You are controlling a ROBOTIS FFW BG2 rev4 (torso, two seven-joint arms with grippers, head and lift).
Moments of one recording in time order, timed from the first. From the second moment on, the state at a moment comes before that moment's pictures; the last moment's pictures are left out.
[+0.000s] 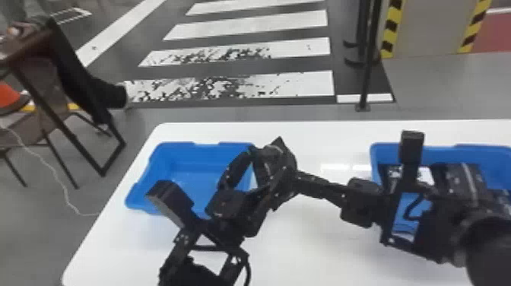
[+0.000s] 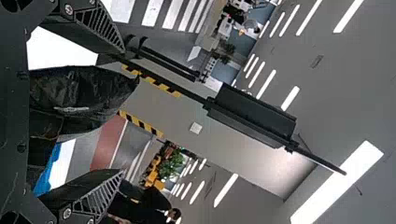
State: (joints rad) left arm 0.46 0.11 -0.12 -2.15 0.51 0.05 -0.14; right arm -0.14 -0.32 0.45 -1.71 -0.88 0.53 0.64
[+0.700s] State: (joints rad) left arm 0.46 0.11 -0.12 -2.15 0.47 0.08 -0.14; right arm -0.17 -0.31 0.47 -1.69 -0.90 0.49 0.64
